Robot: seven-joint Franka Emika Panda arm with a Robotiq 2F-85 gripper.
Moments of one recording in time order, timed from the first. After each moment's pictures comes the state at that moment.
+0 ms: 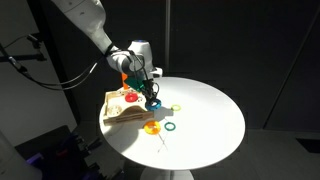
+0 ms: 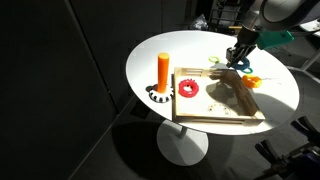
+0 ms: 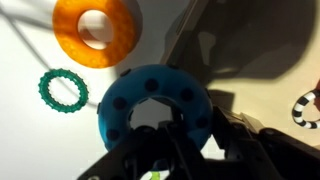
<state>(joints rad) 0.09 0.41 -0.05 -2.17 0.04 2.67 0.08</state>
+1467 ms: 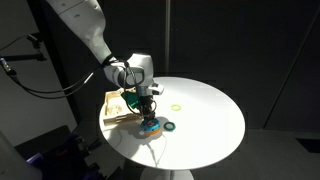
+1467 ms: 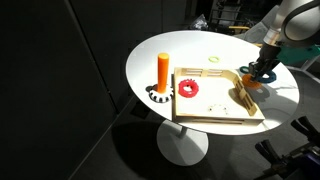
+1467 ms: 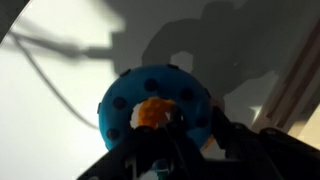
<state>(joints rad) 0.07 0.39 -0.16 -2.33 -0.04 2.67 0.17</state>
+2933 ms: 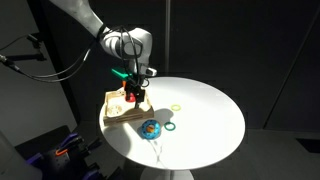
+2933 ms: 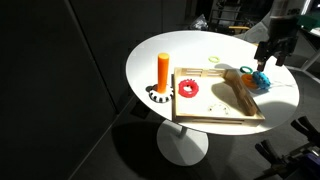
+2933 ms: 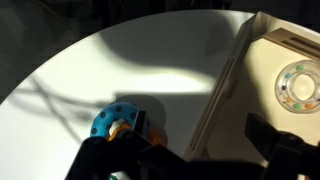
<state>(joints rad) 0.03 0.19 -0.03 -2.24 0.02 2.13 0.10</state>
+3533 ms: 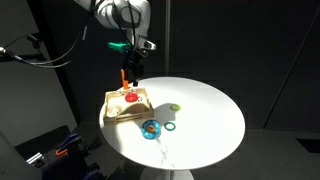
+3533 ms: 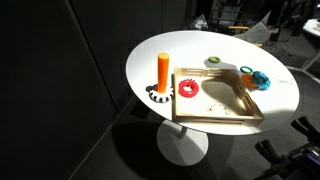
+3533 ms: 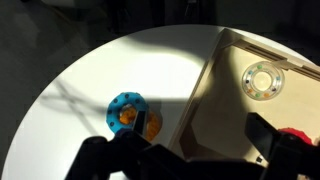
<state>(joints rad) 0.03 0.06 -0.01 -2.11 0.00 1.87 0.15</state>
